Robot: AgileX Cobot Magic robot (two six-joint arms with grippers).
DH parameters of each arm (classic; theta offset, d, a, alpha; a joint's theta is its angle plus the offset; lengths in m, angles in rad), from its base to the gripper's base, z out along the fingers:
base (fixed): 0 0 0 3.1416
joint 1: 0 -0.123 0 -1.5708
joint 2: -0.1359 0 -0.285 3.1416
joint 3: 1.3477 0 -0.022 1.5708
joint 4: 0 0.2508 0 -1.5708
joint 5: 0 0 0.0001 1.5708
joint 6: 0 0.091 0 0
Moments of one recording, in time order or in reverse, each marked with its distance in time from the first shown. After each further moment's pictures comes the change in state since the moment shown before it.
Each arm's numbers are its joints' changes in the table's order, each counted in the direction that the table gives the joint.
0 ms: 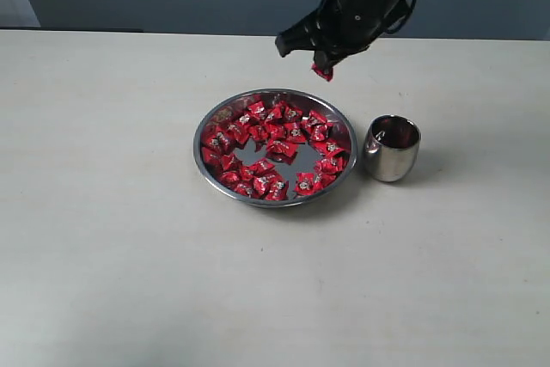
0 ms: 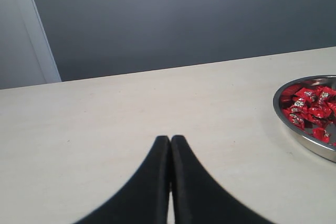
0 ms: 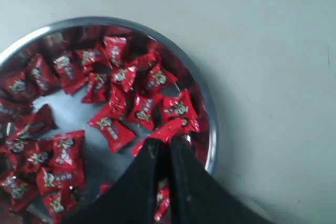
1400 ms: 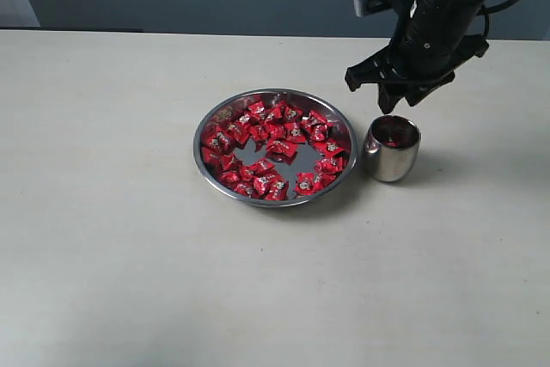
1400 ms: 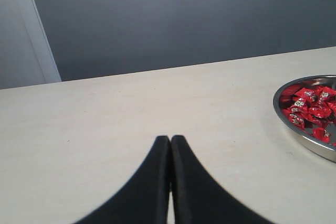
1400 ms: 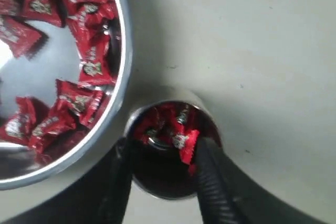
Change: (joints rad) left arm 0.000 0.000 0.000 0.000 0.000 0.000; right arm 0.123 0.069 0.165 -0.068 0.141 0.039
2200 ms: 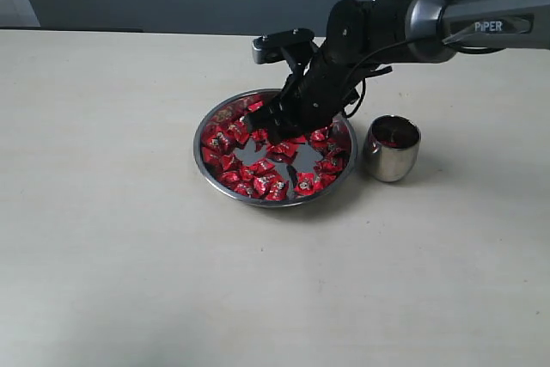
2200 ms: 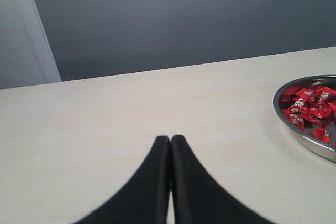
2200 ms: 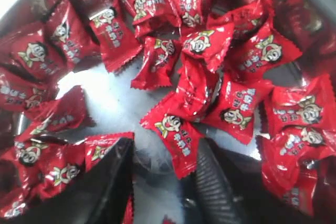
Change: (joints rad) left arm 0.000 0.000 0.000 0.000 0.000 0.000; right arm -0.174 -0.229 0.000 0.322 -0.405 -0.217
